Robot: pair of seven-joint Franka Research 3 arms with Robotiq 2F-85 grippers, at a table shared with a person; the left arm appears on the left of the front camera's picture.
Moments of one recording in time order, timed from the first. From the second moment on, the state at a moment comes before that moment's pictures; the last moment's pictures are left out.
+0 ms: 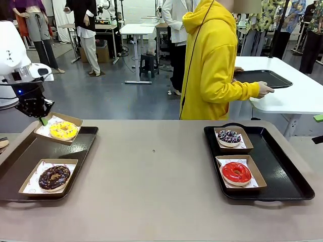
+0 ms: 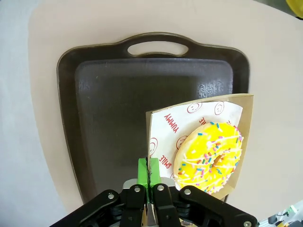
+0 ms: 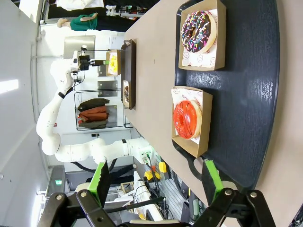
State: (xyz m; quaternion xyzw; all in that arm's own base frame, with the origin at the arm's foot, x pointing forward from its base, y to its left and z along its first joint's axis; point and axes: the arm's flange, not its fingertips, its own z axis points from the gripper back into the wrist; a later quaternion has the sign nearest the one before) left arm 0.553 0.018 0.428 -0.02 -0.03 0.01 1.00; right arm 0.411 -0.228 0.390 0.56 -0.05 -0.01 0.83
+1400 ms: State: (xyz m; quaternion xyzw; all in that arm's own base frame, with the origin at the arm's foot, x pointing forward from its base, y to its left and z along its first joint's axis) left arm 0.549 0.022 0.377 0.01 -0.03 -0.01 1.00; right arm 0.411 -0.228 0.390 0.56 -0.05 -0.01 0.83
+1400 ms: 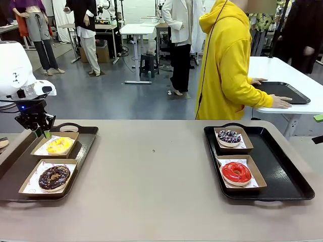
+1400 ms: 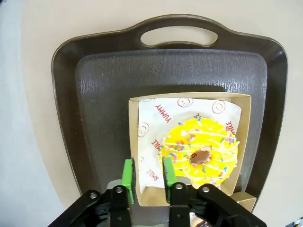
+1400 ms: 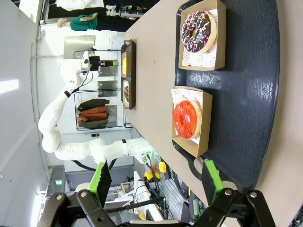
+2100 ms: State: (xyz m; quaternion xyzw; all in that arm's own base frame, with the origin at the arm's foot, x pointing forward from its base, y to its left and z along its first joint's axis) left arm 0.548 0.021 0.390 -0.01 -0.04 0.00 1.00; right arm 0.411 -0.228 0.390 0.56 -0.05 -0.01 0.83
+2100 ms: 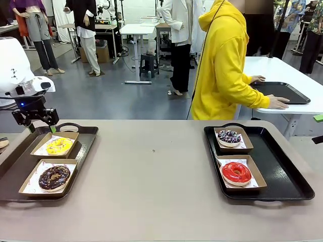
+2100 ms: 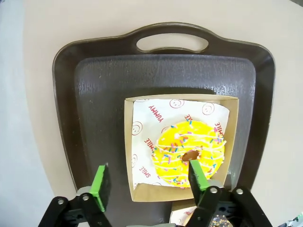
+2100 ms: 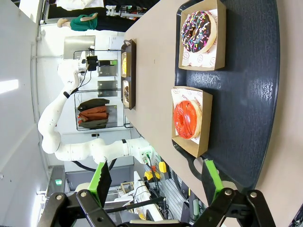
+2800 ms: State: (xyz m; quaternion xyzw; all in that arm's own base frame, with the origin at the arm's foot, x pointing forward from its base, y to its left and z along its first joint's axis) left arm 0.498 0.040 0.455 -0.22 -0.04 0.01 0.98; right arm 0.411 -0.227 0.390 0.56 -0.04 -0.01 0.83
